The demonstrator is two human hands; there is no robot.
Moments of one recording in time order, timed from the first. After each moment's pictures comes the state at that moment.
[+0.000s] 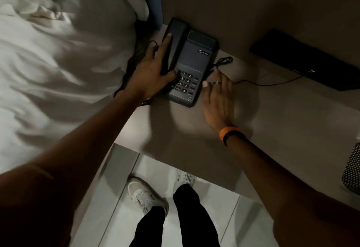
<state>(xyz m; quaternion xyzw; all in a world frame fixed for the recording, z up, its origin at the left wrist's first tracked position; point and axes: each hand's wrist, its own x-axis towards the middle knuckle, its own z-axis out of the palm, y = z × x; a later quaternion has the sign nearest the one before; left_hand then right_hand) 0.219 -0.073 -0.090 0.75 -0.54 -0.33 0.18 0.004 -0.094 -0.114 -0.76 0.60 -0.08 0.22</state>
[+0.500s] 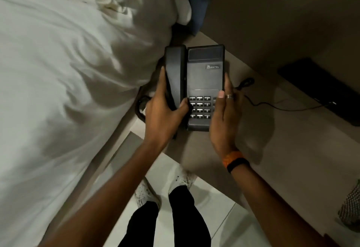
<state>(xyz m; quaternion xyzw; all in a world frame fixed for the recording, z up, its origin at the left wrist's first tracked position) 0.164 0.026 -0.032 0.80 -0.29 -0.32 0.42 0.039 -0.047 -0.052 -0.67 0.57 -0.26 0.40</state>
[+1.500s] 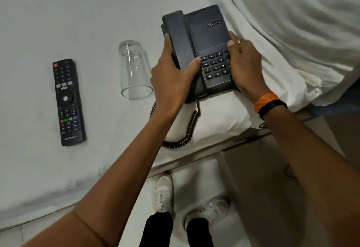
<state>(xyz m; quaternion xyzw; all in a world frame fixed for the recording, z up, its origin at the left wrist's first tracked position) 0.401 0.197 0.092 0.86 -0.02 -0.04 0.50 0.395 0.027 0.057 -0.87 0.22 -0.06 0.43</state>
